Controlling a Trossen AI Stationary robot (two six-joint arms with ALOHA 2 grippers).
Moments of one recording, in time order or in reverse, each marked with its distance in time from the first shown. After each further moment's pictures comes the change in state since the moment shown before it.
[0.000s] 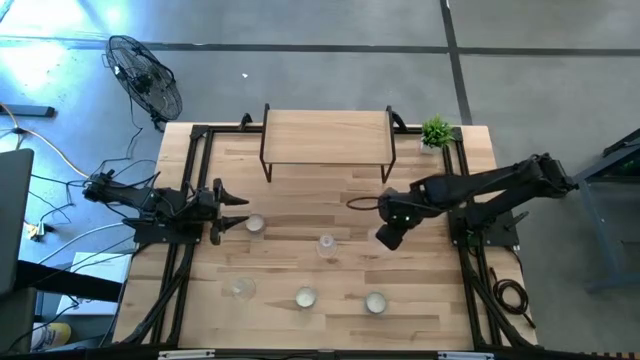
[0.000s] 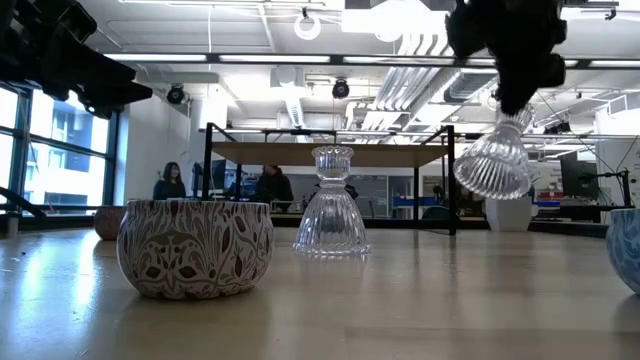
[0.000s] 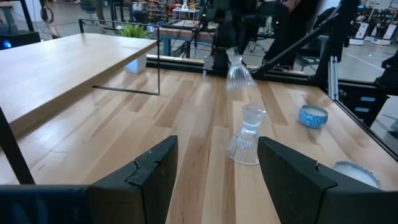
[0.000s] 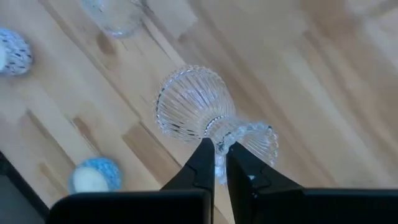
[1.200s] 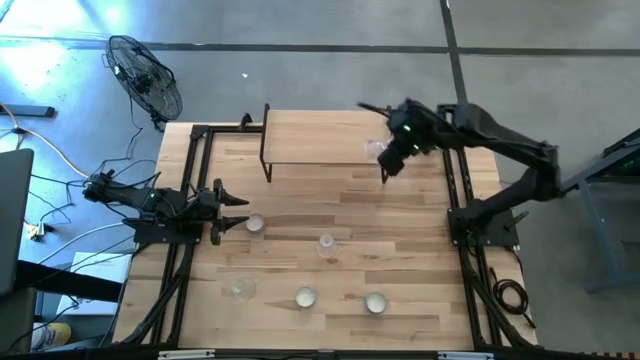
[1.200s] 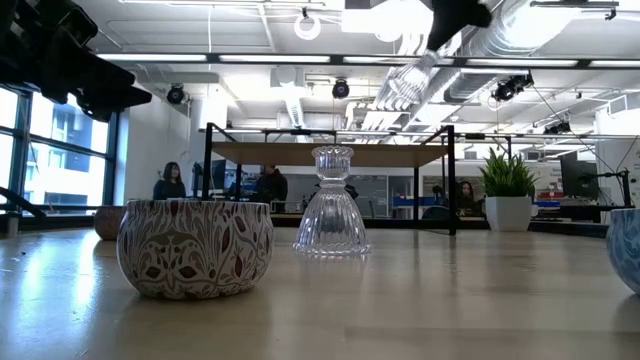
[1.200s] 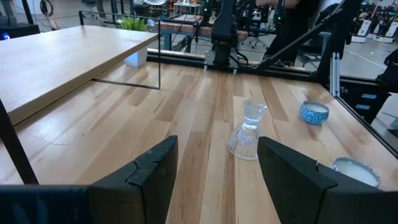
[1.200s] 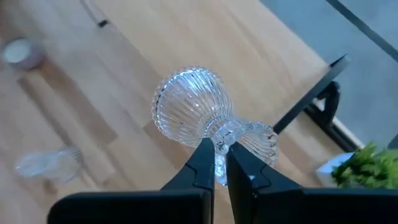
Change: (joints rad) left arm 0.000 0.000 0.000 -0.023 0.000 -0.022; right arm -0.442 0.106 0.601 -0.239 0.243 -0.496
